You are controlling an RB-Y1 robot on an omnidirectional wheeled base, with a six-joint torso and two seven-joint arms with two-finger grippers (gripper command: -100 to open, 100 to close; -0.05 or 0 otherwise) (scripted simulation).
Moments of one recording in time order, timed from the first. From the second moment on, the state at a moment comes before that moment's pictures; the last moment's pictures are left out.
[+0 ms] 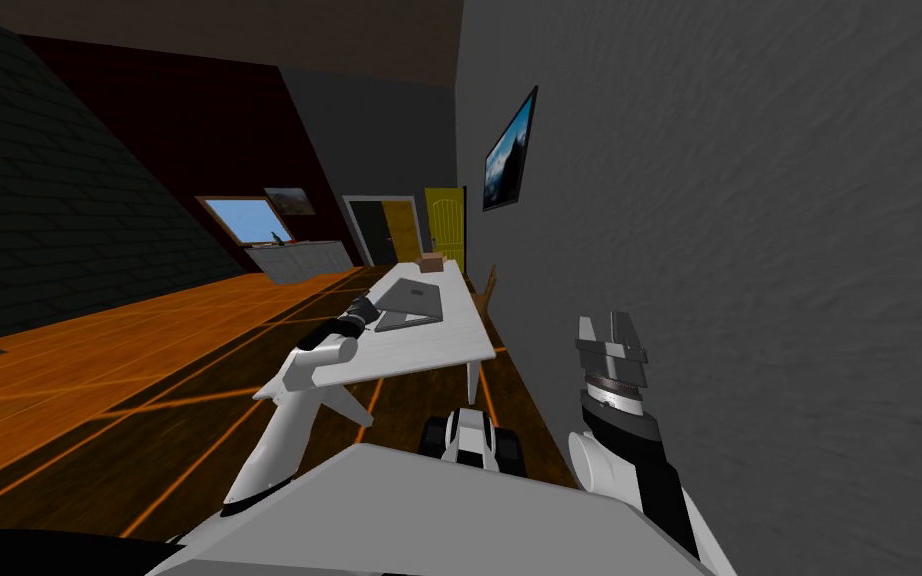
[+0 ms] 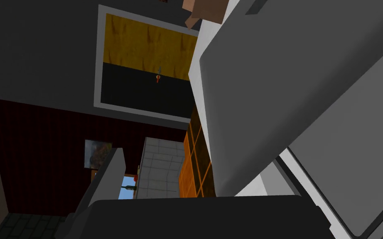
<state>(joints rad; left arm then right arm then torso) 0.05 0.37 0.43 -1.95 0.39 0.52 0.25 0.53 0.02 -0.01 -2.24 0.01 -0.58 0.01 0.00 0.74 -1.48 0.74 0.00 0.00</state>
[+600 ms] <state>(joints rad) 0.06 0.41 0.47 -2.08 0.42 0.64 0.28 0.53 0.02 -0.01 -2.24 0.01 -0.58 0.01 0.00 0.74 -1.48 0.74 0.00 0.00</state>
